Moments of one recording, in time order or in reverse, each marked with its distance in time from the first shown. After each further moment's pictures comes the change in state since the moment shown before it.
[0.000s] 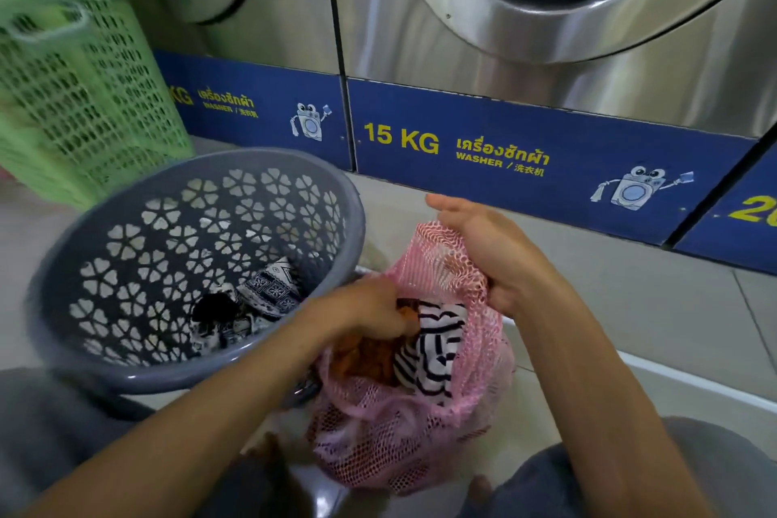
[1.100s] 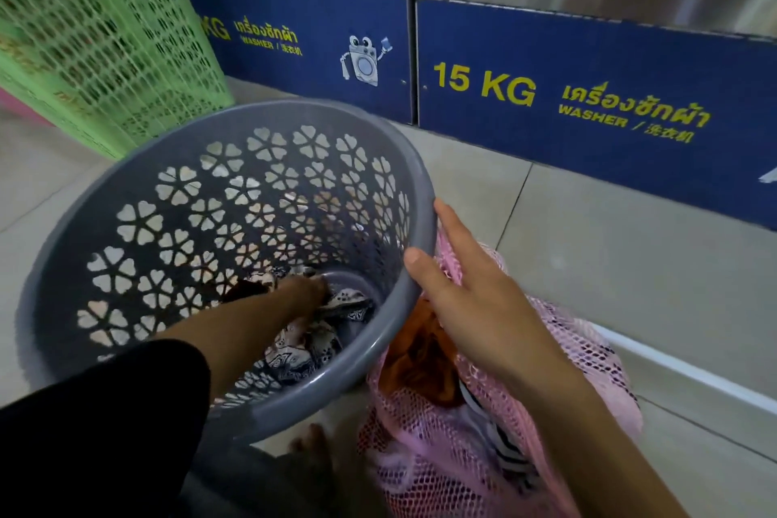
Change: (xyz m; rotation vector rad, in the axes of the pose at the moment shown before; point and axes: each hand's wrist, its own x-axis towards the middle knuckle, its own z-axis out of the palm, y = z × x) left_hand 0.142 -0.274 0.045 0.671 -0.344 -0.346; right_hand 0.032 0.040 0.080 -0.497 -0.202 -0.068
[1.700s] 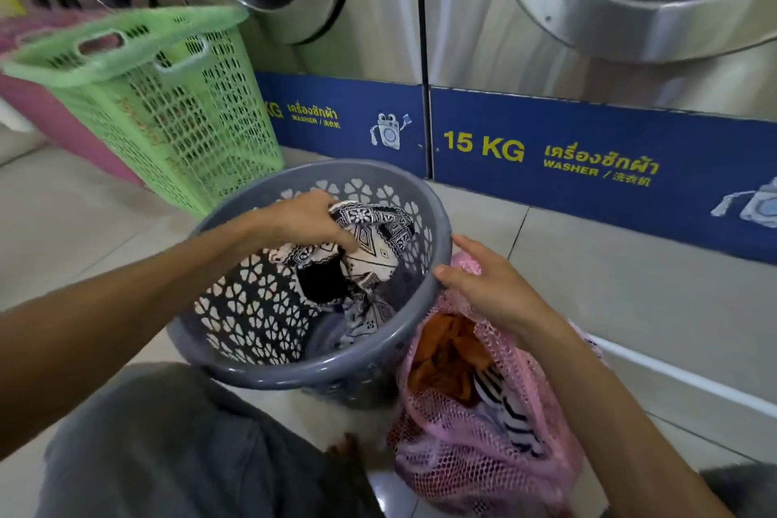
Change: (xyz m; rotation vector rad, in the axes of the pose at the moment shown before) left_hand -0.266 -0.056 -0.116 -1.004 0.525 0.134; right_hand -0.010 0.004 -0.006 0.171 0.013 -0.018
